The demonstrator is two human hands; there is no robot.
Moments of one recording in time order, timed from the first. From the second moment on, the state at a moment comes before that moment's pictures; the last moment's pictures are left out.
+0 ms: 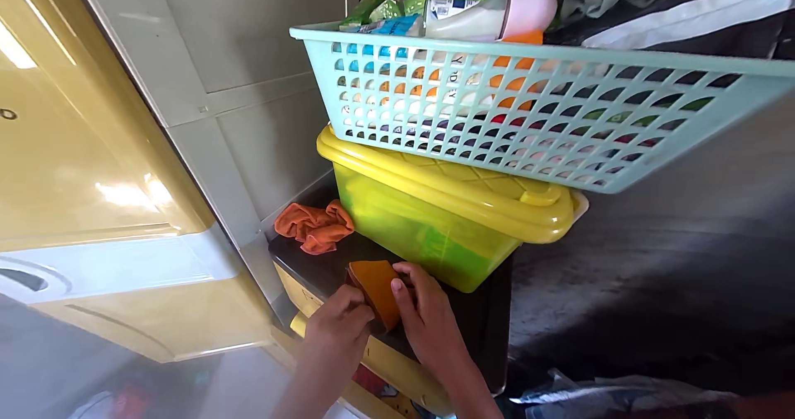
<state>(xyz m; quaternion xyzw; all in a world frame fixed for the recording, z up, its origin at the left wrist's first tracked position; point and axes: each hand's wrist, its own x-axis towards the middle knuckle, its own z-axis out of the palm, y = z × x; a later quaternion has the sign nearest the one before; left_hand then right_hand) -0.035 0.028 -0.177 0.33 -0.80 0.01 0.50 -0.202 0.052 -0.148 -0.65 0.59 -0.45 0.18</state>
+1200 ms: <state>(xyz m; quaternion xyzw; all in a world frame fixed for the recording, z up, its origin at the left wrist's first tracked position) -0.041 0.036 -0.121 0.19 -0.89 0.07 0.41 -0.212 0.065 -0.138 -0.32 0.34 -0.64 0.61</state>
